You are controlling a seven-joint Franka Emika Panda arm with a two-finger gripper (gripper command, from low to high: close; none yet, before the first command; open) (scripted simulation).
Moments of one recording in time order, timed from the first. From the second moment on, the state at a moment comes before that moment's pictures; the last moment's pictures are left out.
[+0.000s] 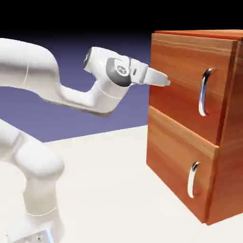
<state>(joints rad) 0.46 -0.79 -0.55 -2.55 -1.49 3.01 1.83</state>
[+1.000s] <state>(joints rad) 0.85 -0.98 -1.03 -2.33 -2.79 2.99 2.79</state>
